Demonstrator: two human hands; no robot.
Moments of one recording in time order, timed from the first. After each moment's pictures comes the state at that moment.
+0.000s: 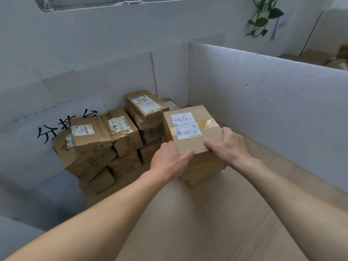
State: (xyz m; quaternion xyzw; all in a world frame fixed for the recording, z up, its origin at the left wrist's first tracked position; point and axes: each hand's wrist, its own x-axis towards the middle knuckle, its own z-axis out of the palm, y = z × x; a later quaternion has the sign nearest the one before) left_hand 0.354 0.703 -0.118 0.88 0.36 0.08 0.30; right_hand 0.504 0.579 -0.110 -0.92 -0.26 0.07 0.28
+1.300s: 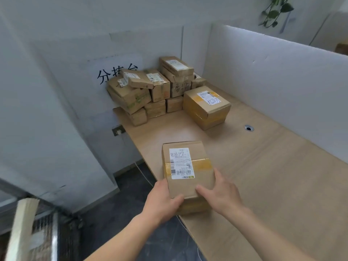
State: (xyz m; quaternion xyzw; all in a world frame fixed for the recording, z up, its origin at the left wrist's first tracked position) left_hand -0.002 0.499 -0.194 0.81 0.38 0.04 0.44; right_hand 0.160 0.379 -0.198 -0.91 -0.30 0.18 0.24
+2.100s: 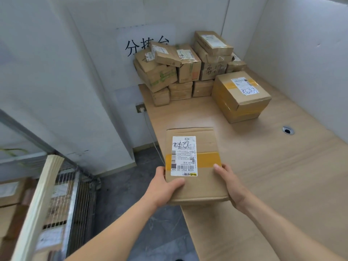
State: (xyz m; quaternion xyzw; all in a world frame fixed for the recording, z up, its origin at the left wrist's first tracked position) left_hand 0.009 0.508 -0.228 0.59 0.55 0.09 0.58; right_hand 0.220 0.414 -0.254 -0.68 -0.18 0.50 0.51
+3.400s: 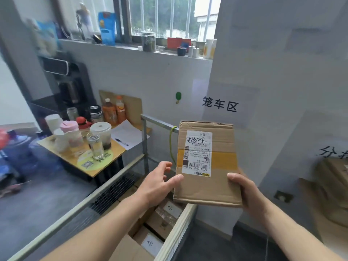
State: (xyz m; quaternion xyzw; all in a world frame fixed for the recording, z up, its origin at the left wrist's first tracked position) left_hand -0.517 0.586 -0.072 0.57 0.67 0.34 0.33; right_hand -0.242 0.676 -0.082 -0.38 -0.53 0.67 0.36
